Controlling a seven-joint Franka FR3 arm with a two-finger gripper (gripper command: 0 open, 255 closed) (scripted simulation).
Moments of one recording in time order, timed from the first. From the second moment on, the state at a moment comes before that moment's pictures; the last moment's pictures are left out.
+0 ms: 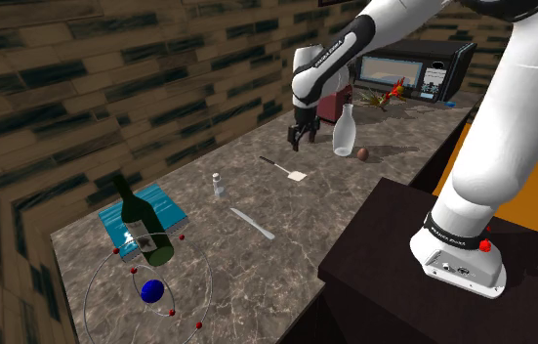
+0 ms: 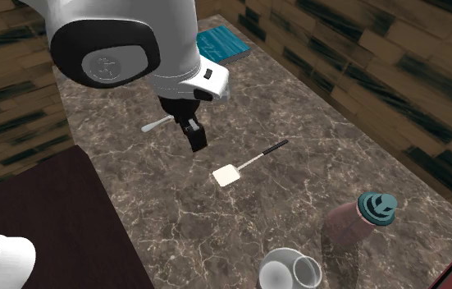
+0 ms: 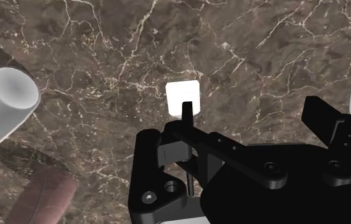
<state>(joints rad) -0.04 0.03 -0.09 -2.33 0.07 2.36 -0.05</state>
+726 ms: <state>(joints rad) -0.07 0.46 -0.08 -2.01 0.10 2.51 -0.11</state>
